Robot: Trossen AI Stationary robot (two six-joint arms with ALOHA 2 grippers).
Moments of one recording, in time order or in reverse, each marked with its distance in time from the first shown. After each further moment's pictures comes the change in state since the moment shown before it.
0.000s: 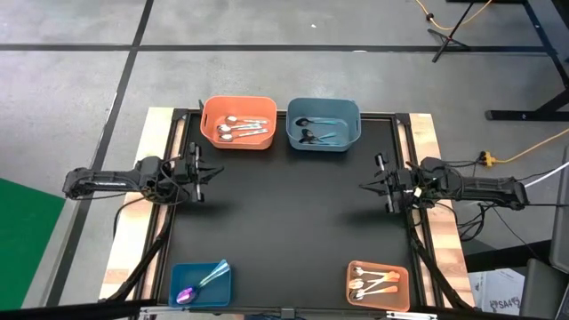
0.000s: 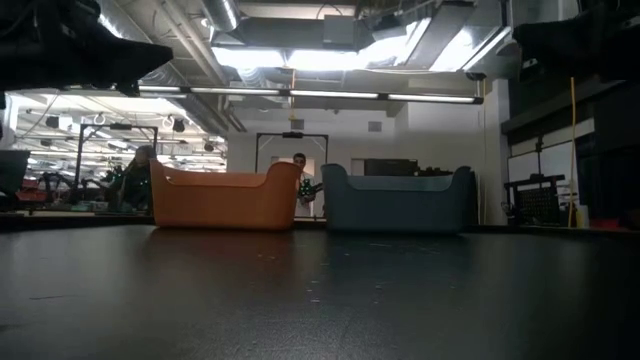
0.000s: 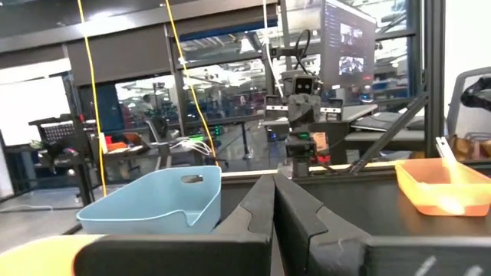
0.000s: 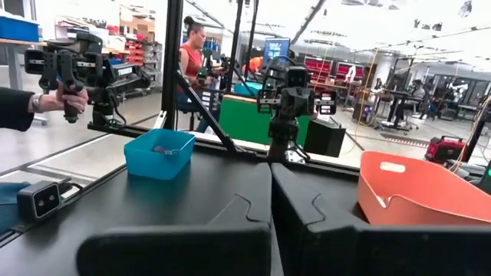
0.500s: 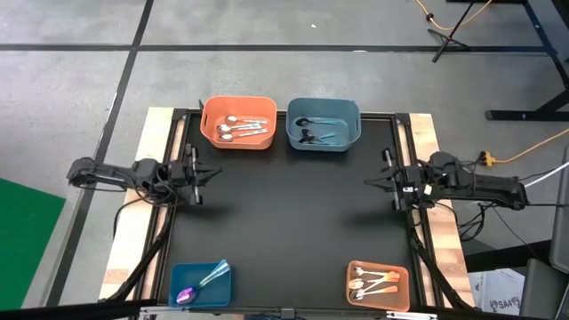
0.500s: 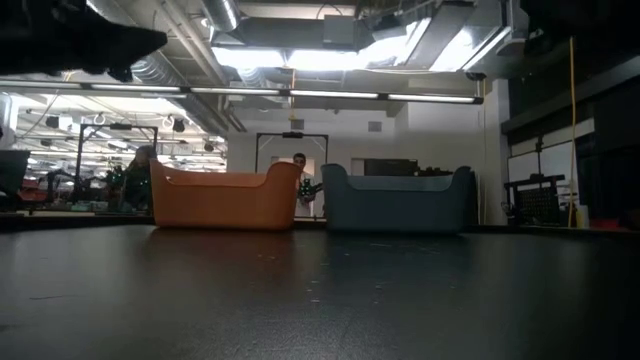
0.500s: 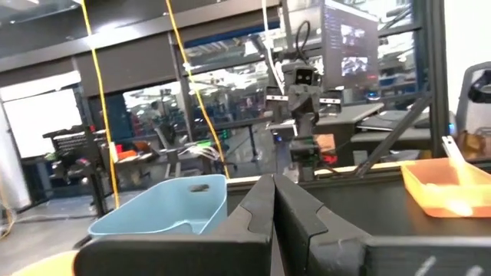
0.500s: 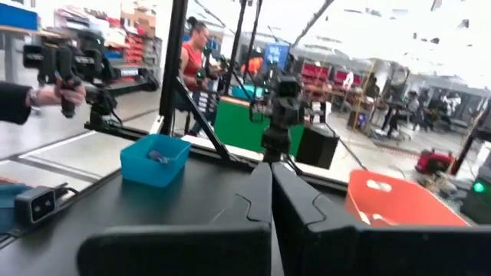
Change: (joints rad) left arm -0.183 0.000 0.057 -0.042 -0.203 0.087; right arm 0.000 0.000 0.153 -0.162 0.001 -0.064
